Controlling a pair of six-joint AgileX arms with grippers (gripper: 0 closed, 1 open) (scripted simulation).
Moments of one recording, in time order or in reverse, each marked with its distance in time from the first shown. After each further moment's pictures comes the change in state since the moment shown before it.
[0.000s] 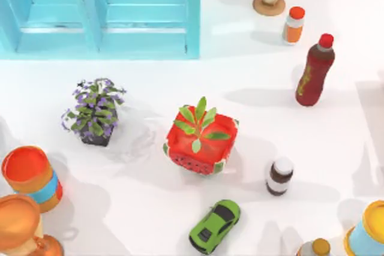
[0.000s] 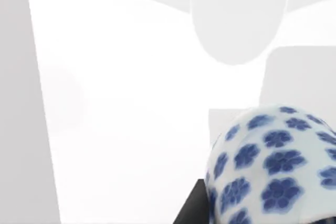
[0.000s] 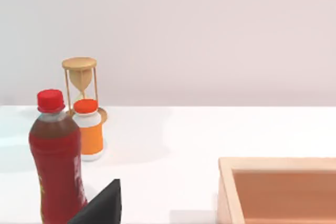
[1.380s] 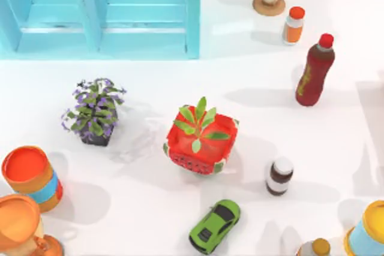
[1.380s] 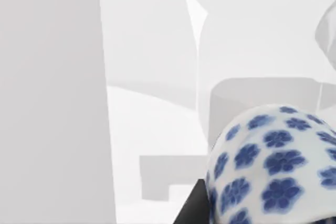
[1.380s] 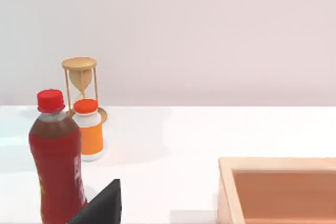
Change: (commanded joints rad) left arm 0.105 0.095 -0.059 0.148 0.002 0.106; right arm 0.000 0.000 0.000 0.000 0.000 0.000
